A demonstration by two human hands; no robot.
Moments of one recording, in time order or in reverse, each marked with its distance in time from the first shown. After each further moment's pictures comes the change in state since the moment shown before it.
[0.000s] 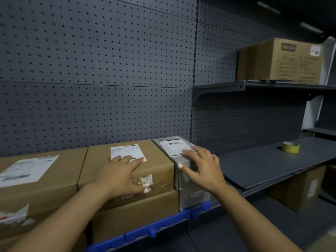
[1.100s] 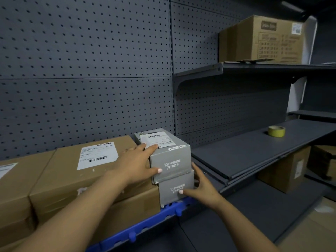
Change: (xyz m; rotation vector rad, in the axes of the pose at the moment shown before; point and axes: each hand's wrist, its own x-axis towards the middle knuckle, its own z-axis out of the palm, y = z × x) left_hand 0.069 0.091 -0.004 -0.111 0.050 0.100; right_hand -0.053 0.099 0.067 0.897 -0.270 0.431
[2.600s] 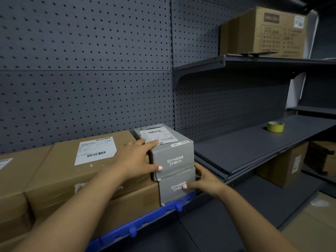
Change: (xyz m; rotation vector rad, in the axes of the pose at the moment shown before) left_hand -0.001 -0.006 0.001 -0.070 0.033 0.014; right_hand 0.007 -0.013 -0.014 0.019 -0.113 0.105
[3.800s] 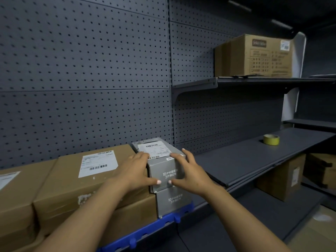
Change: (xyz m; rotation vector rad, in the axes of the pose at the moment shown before) left_hand -0.005 0.003 -0.003 -0.047 0.042 -0.009; right_hand -0.020 -0.094 0.023 -0.775 0.195 -0.329
